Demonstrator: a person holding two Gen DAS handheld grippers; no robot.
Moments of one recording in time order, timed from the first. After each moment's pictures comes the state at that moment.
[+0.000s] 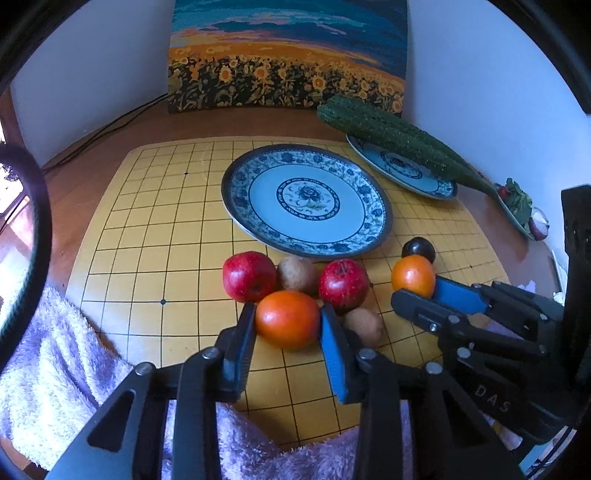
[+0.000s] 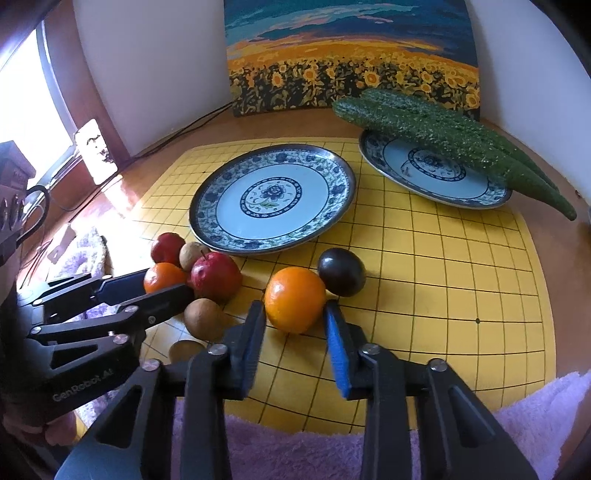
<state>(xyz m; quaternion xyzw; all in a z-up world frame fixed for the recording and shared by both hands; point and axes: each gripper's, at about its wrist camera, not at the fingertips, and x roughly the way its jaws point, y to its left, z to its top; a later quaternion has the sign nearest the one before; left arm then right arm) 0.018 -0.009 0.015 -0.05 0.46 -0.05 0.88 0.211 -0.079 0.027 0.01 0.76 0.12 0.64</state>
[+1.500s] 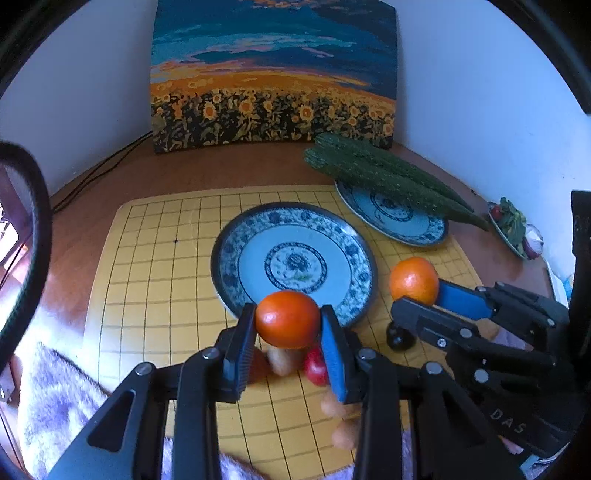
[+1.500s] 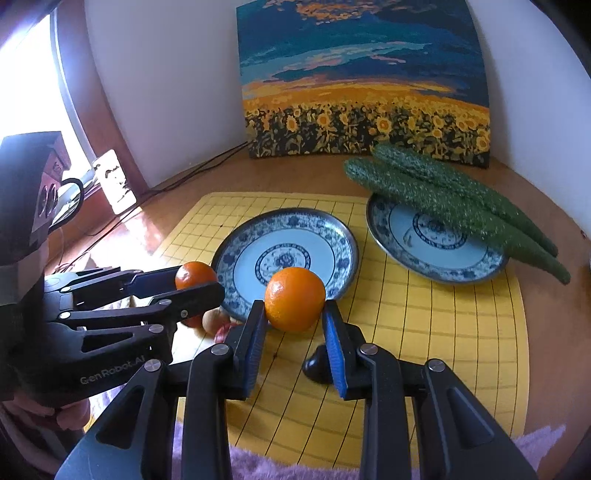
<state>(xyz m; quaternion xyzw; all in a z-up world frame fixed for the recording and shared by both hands) 0.060 -0.013 0.057 -0.03 0.44 -0.07 0.89 0.261 -0.075 0.041 0.03 0.73 0.15 0.67</state>
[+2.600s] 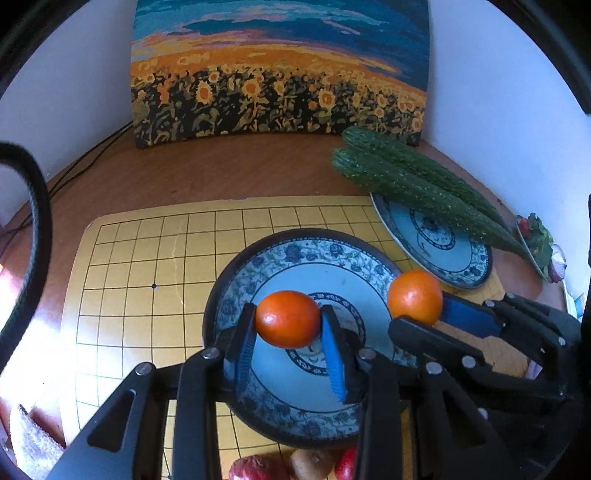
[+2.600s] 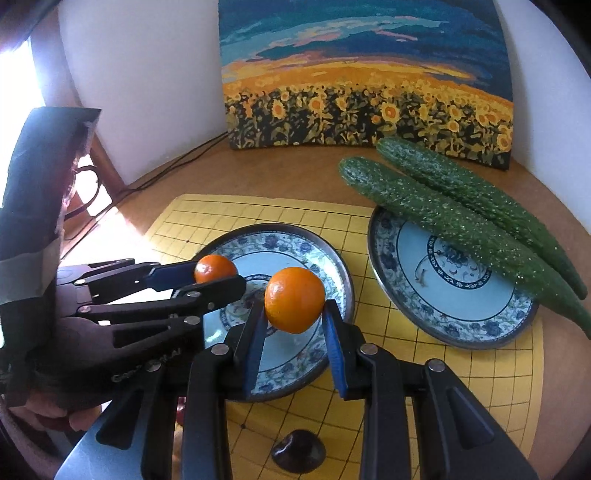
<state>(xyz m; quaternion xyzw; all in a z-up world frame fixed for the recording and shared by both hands) 0.143 -0.006 0.025 -0.04 0.47 -0.06 0.88 0.294 -0.065 -0.026 0.01 0.75 0.15 0.64</state>
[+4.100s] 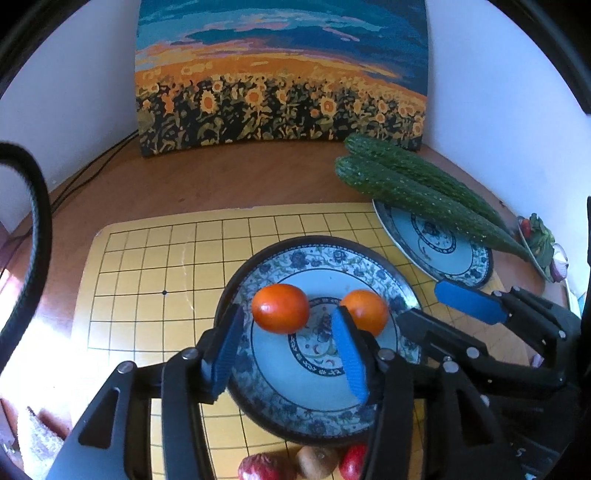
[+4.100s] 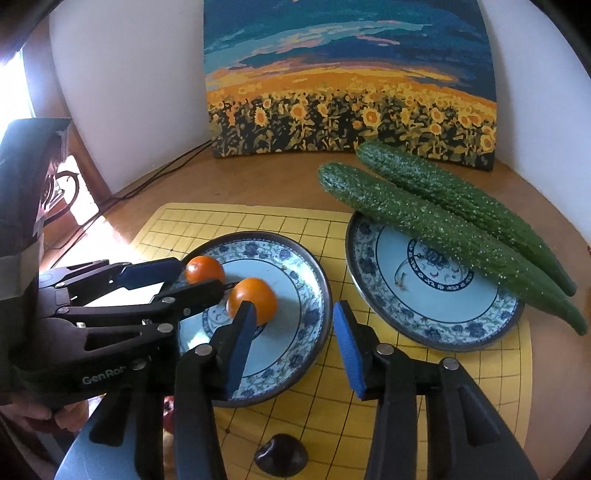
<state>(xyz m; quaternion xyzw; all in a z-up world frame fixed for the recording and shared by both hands) 0.138 -0.004 0.033 -0.03 0.46 -0.05 0.88 0.296 -0.076 -0.022 0.01 0.75 0.12 0.65</state>
